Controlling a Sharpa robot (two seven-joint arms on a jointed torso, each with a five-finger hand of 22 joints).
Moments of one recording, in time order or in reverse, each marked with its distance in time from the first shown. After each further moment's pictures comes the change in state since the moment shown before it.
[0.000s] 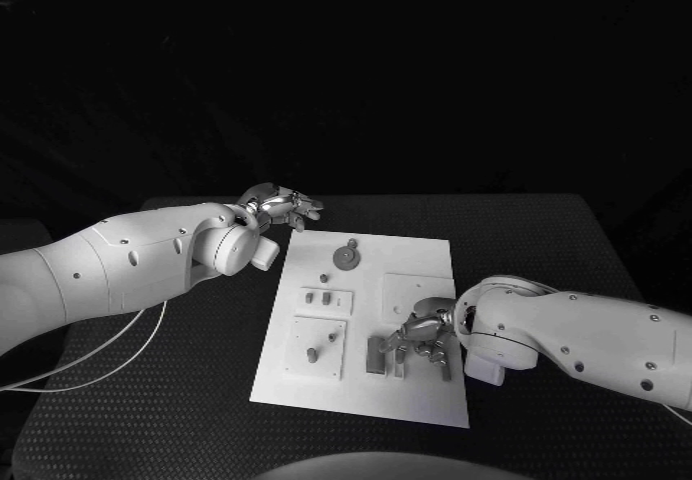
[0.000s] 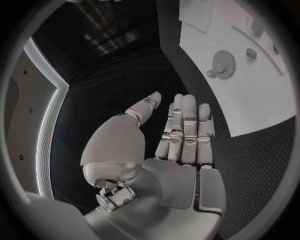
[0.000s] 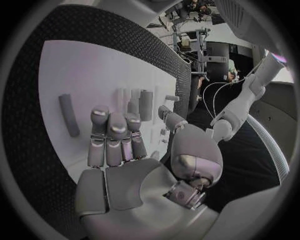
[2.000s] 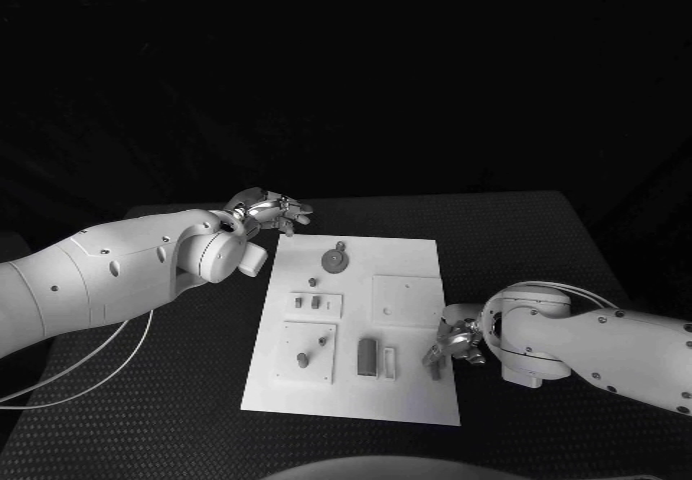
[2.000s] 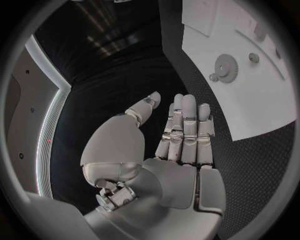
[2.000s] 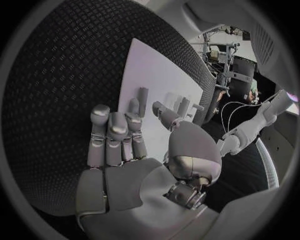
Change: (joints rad) left arm 0.000 -0.006 0.000 0.004 0.000 0.027 0.011; left_hand -0.009 0.001 -0.002 0.002 0.000 -0.003 -0.003 0.000 -0.002 0.000 0.000 0.000 0.000 0.000 0.000 -0.004 0.003 0.000 0.000 0.000 -0.004 0.003; right arm -0.026 -0.134 0.004 0.049 -0.306 0.056 -0.052; right_hand 0.106 0.034 0.002 -0.054 0.006 0.039 -0.006 0.026 0.031 0.022 -0.003 0.000 -0.003 0.016 -0.007 -0.004 0.004 0.000 0.017 -0.002 0.000 -0.009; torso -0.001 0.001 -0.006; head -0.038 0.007
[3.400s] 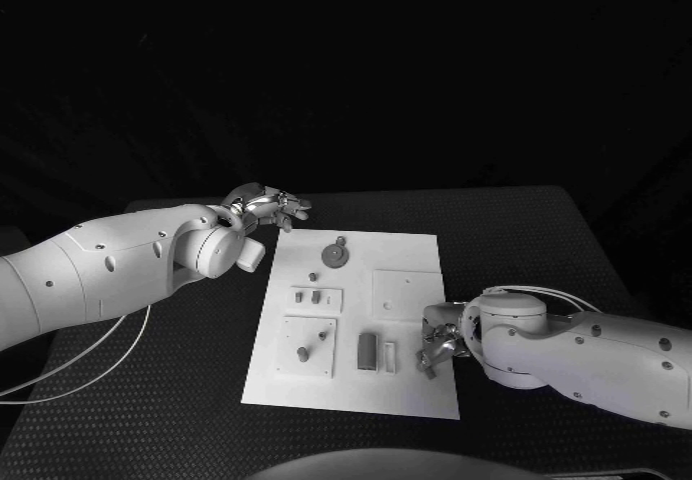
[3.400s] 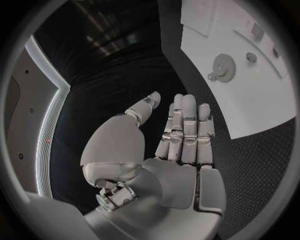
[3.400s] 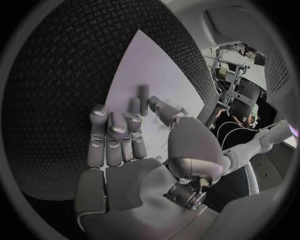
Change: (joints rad) left arm 0.000 -0.012 0.000 0.013 -0.003 -0.006 -0.009; left_hand 0.000 0.000 -0.003 0.003 0.000 0.000 0.000 0.004 -0.001 0.000 0.000 0.000 0.000 0.000 0.000 0.000 0.001 0.000 0.000 0.000 0.000 0.002; right arm -0.042 0.046 0.009 0.037 -0.234 -0.005 -0.009; right_hand 0.110 -0.062 0.130 0.017 -0.006 -0.013 -0.017 0.090 0.005 -0.003 0.020 -0.015 0.000 0.005 0.016 -0.014 0.002 0.000 -0.005 0.009 0.009 -0.009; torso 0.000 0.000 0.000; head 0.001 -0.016
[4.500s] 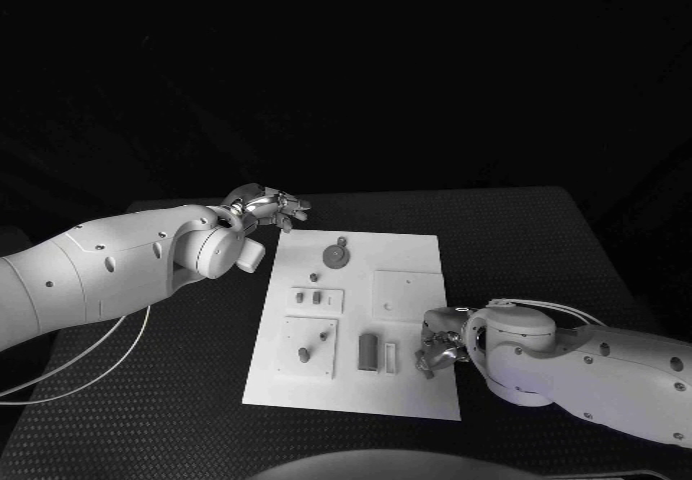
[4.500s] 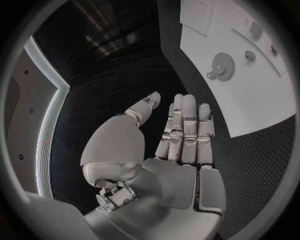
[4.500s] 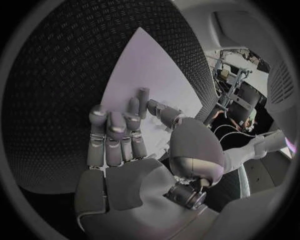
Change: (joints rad) left arm 0.000 -0.004 0.000 0.002 -0.001 -0.005 -0.001; left_hand 0.000 0.000 0.000 0.000 0.000 0.000 0.000 0.000 -0.001 0.000 0.000 0.000 0.001 0.000 0.000 0.000 0.002 0.000 0.000 0.000 0.000 0.002; right arm -0.026 -0.030 -0.003 0.040 -0.041 -0.099 0.014; right_hand -0.001 0.041 0.097 -0.019 0.141 0.008 0.008 -0.001 0.070 0.013 0.001 -0.005 -0.008 0.006 0.005 -0.009 0.000 -0.001 -0.006 0.005 0.010 -0.002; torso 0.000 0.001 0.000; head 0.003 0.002
